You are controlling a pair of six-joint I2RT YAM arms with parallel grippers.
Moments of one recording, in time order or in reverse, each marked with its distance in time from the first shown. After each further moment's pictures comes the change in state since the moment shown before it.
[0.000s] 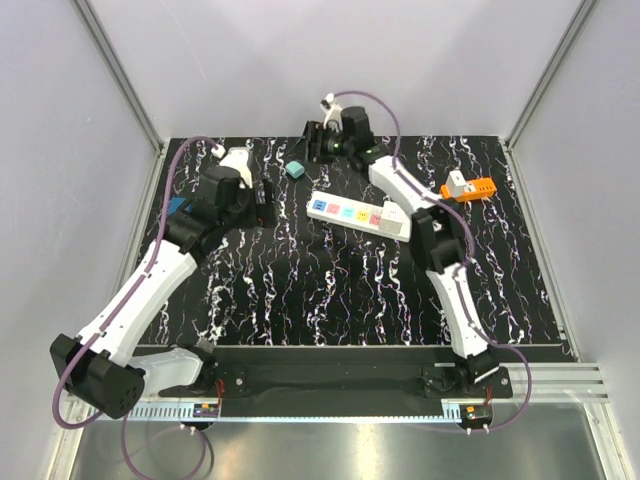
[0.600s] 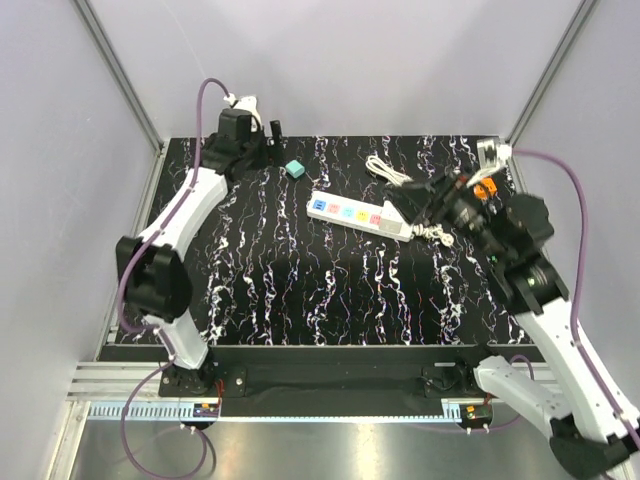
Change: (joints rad) left arm 0.166 0.515 0.395 0.204 0.065 0.020; right arm -0.037 -1.692 -1.233 -0.012 0.309 0.093
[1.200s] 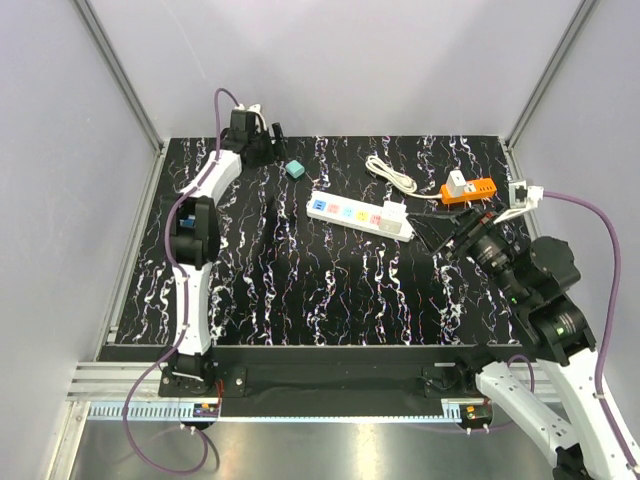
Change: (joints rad) left arm 0.113 0.605 0.459 0.015 0.251 -0.065; right arm 0.001 -0.330 -0.142 -0.247 0.178 0.011
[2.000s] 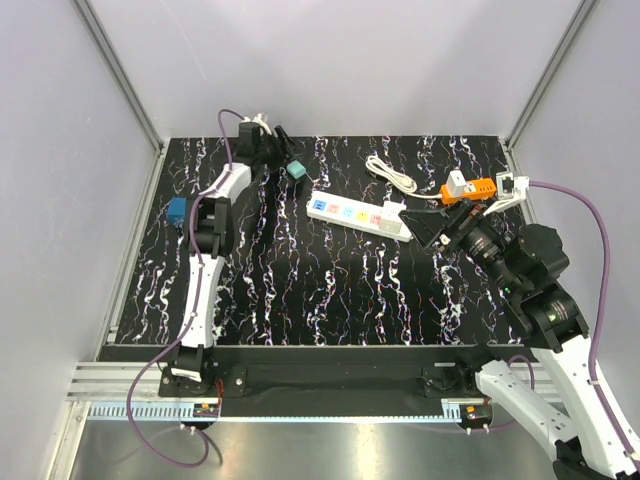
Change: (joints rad) left arm 0.039 0.417 0.286 0.325 0.249 -0.331; right arm 0.000 0.078 0.014 0.000 -0.029 0.000
